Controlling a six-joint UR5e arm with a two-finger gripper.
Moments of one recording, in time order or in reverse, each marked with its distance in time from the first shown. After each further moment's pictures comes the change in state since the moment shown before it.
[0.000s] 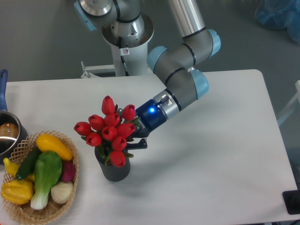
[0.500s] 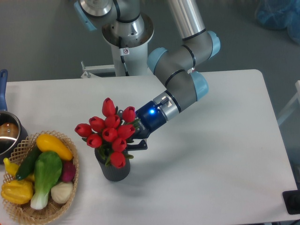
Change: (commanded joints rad) arm 0.002 -0.006 -0.003 0.003 0.002 0.023
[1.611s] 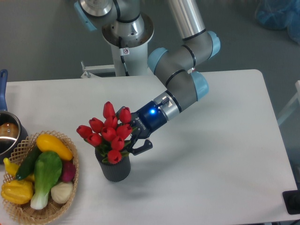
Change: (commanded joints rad) arm 0.002 0.009 -0.005 0.000 0.006 -0.002
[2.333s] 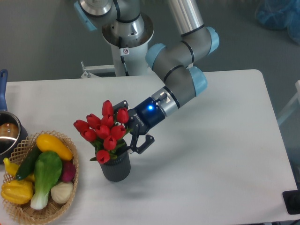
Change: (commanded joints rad) arm 0.015 0.106 -0.072 -0.009 0.132 -0.035
